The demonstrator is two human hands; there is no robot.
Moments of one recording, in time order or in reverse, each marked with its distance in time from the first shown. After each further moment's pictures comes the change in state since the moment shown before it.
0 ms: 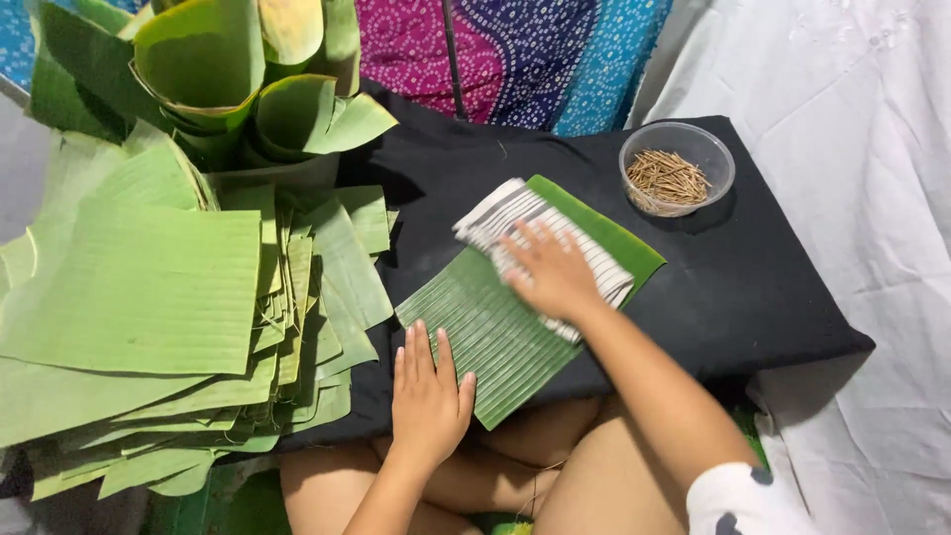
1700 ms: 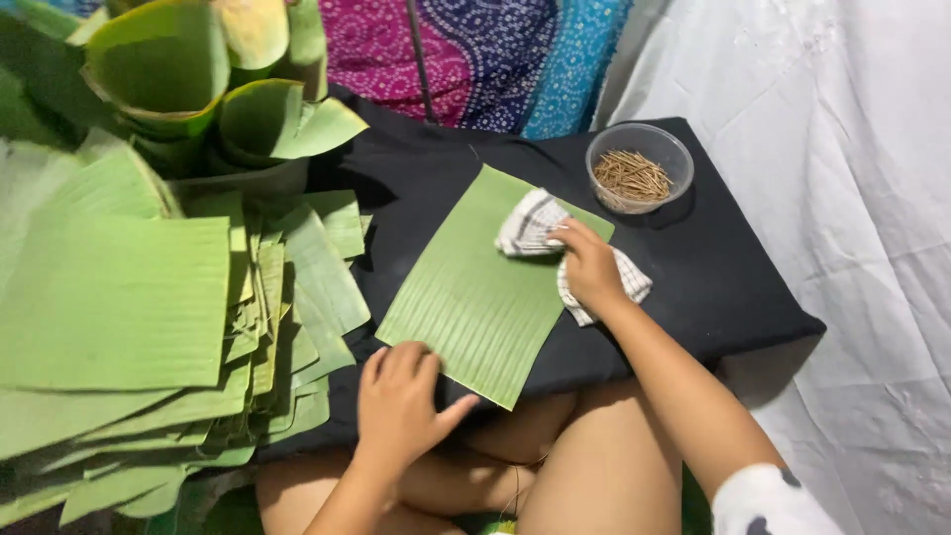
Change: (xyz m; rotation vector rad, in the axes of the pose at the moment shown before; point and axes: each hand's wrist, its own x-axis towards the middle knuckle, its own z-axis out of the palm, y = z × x) left_hand 0.030 0.008 -0.061 -0.082 -0.033 0.097; right_hand -0.037 0.069 0.002 0.606 0.486 0.140
